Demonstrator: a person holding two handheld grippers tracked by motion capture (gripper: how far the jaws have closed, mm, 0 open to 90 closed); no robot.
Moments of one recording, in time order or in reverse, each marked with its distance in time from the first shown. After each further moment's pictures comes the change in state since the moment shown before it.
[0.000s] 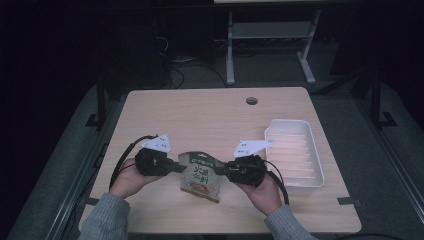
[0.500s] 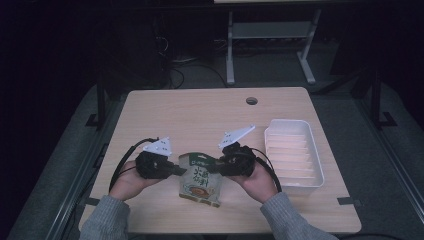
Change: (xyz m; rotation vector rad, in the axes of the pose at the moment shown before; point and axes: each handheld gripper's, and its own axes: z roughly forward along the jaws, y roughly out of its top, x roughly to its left) left arm -0.004 -0.004 0.001 0.003 -0.005 0.000; right arm -0.007 0.031 0.019 0.175 0.070 -0.004
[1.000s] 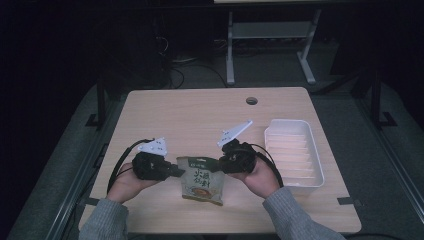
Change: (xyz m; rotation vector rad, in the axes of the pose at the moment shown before) left arm 0.002 -0.009 -0.003 -0.035 -0.011 -0.045; right arm -0.001 0.010 -0.007 0.065 0.054 -0.035
